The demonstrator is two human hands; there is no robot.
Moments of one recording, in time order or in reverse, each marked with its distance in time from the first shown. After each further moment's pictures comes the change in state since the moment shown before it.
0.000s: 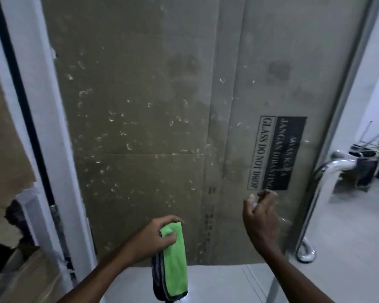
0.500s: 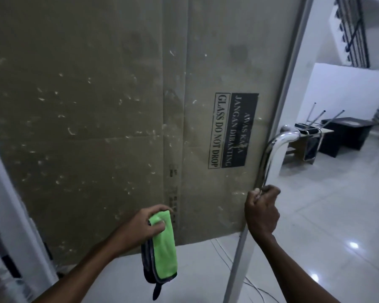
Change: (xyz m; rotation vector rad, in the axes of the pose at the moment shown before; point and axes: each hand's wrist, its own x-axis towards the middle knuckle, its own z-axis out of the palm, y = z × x) left_hand 0.042 -0.004 0.066 -0.018 -0.098 0.083; right_hand 0.000 0.077 -0.069 -0.149 0.198 0.270
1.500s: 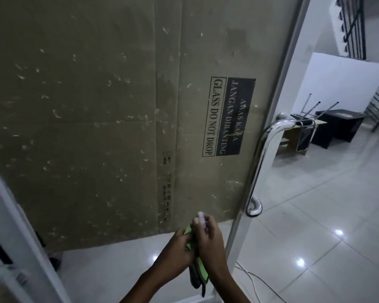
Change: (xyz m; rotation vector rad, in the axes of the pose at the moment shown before) left_hand -0.015 0.004 0.145 -0.107 -0.093 -0.128; right_hand -0.139 0.004 0.011 0.433 -0.605 0.106
